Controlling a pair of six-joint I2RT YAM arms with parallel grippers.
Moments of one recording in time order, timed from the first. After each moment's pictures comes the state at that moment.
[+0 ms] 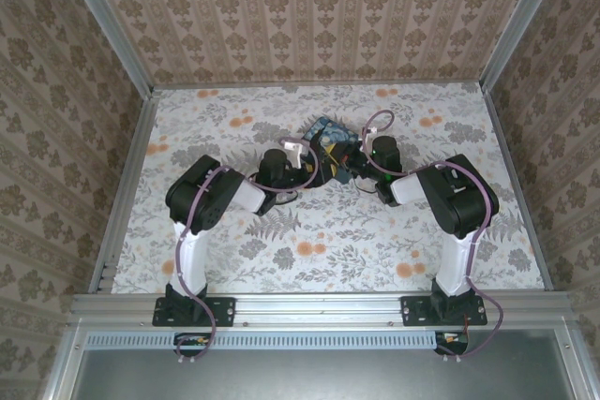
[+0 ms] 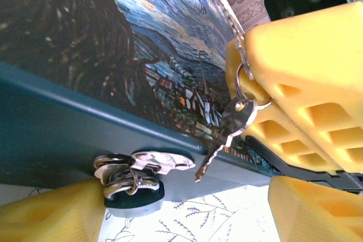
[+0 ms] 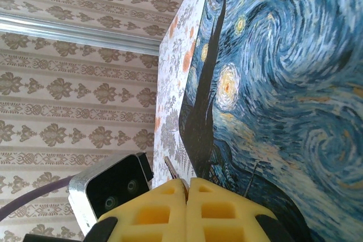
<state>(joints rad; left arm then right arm) -0.63 2.08 0.85 0.93 0.53 -0.74 0.34 1.93 0.79 0.90 -0.49 1.19</state>
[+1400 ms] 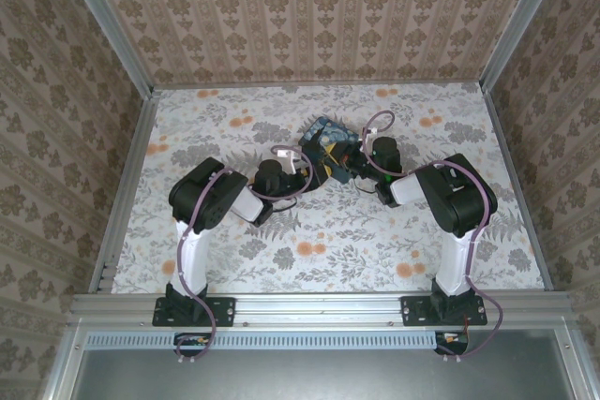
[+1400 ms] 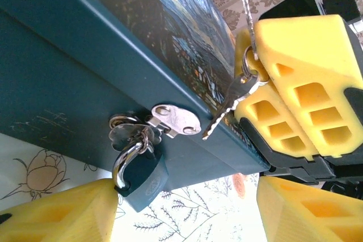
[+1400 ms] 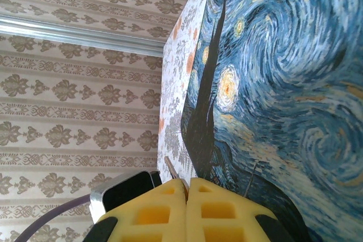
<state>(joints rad) -0.65 2.10 0.75 1.14 0.46 -0.92 0.34 1.95 0.79 0.94 -0.49 1.21</state>
